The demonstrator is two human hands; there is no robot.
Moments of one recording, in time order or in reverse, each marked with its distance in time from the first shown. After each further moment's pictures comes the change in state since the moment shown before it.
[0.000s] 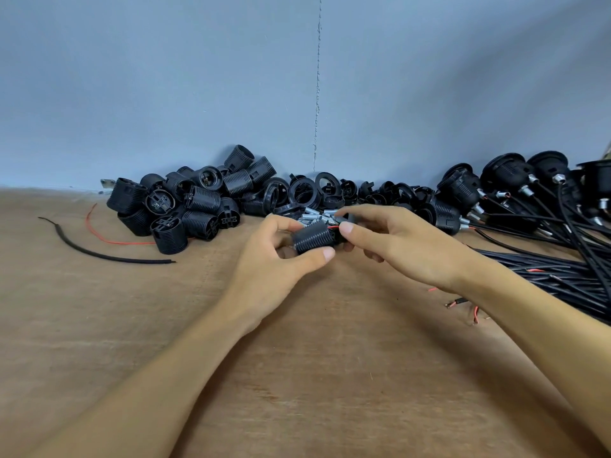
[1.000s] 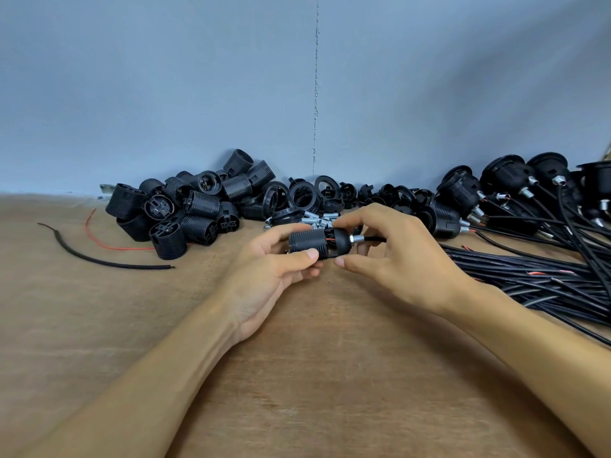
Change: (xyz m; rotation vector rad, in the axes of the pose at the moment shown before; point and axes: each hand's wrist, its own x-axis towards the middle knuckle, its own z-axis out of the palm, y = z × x) left_hand 0.002 0.006 -0.005 -0.503 -0.117 -0.192; right_hand -0.005 0.010 0.016 -0.175 0.275 -0.209
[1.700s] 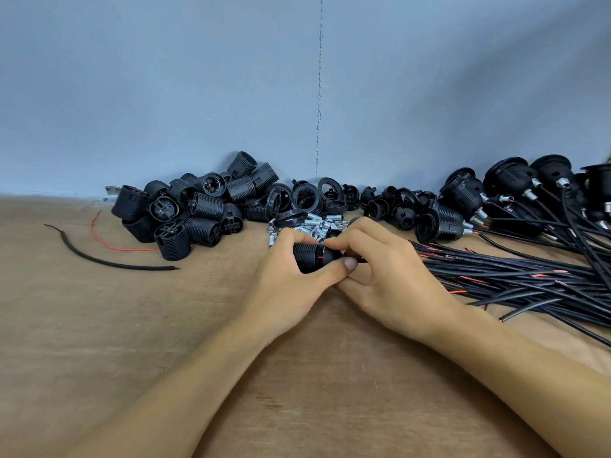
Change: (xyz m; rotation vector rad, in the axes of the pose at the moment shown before) left_hand -0.008 -0.010 0.022 0.699 0.199 0.103; right_hand -0.013 -0.006 0.022 -0.166 0.048 -0.236
